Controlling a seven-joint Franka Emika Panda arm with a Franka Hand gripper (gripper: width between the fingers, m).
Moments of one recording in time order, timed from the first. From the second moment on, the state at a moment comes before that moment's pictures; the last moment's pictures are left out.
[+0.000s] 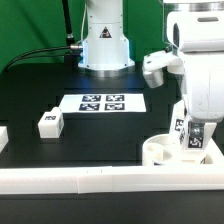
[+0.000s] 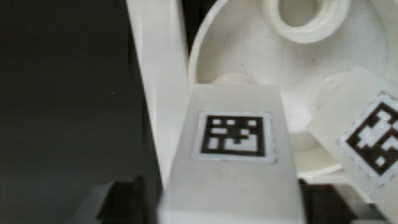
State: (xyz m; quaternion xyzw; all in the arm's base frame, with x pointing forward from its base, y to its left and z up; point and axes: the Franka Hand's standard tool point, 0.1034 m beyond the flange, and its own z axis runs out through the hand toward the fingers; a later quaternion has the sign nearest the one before) arm 0.654 0.103 0.085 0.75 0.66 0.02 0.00
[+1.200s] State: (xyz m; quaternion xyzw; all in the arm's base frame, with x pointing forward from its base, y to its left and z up) arm 0.649 0.127 0.083 0.98 0.17 0.04 -0.02
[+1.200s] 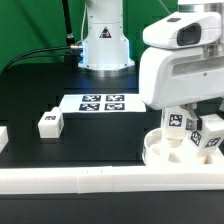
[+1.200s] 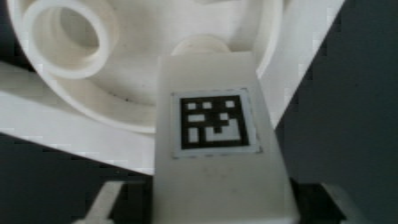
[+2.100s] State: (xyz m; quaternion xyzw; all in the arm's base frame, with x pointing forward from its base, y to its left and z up) arm 0.626 0.115 0.079 0.95 -0.29 0.06 -0.06
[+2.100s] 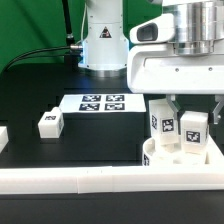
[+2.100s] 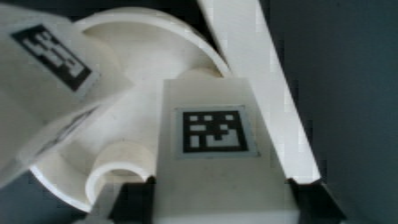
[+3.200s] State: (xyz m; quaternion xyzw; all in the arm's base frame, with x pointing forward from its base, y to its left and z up) arm 0.630 0.111 0.091 0.84 -0.54 0.03 -0.10
